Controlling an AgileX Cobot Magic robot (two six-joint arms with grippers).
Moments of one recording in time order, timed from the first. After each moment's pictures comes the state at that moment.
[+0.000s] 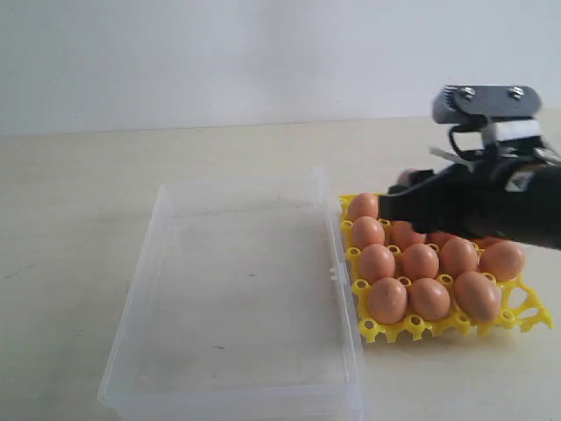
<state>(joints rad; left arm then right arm) 0.07 0.00 0.00 0.10 0.39 0.03 0.42 1.39 -0.57 0.38 -0.10 -0.16</state>
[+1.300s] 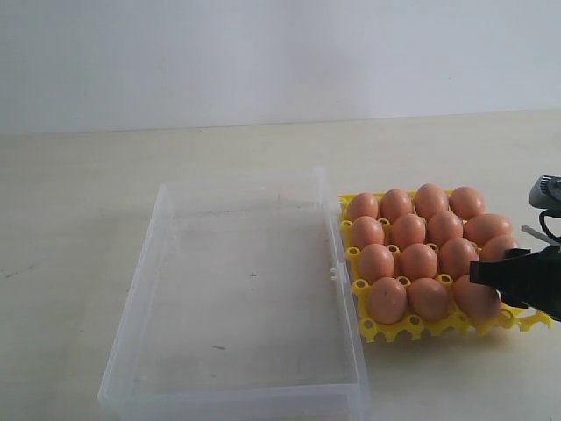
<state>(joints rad) 0.07 0.00 0.00 0.10 0.39 0.03 0.16 1.48 -0.36 0.45 -0.20 -0.17</state>
